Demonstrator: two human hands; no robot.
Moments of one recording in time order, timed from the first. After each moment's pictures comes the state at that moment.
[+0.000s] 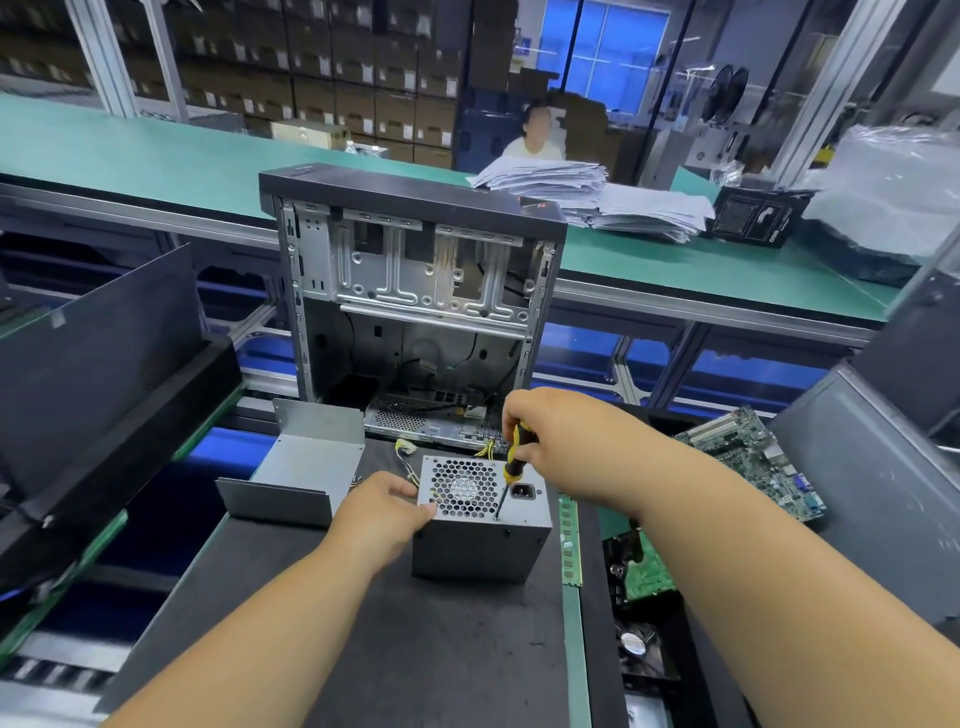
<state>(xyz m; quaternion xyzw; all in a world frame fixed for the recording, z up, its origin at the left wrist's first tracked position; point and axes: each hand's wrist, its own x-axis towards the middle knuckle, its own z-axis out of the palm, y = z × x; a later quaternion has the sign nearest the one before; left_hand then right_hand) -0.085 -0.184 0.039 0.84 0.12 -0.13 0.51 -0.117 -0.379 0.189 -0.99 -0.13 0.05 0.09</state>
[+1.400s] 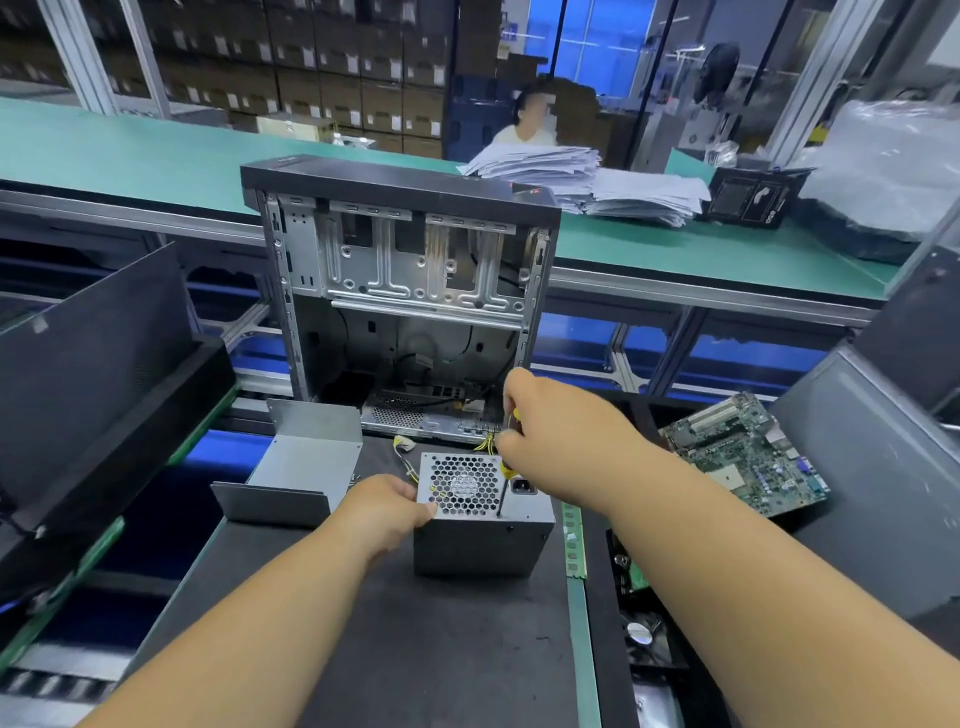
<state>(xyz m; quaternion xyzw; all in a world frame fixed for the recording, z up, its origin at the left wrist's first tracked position) -0.074 -0.182 0.048 0.85 0.09 -0.22 0.47 -0.113 -0.367 0.177 -0.99 -0.07 -0.02 0.08</state>
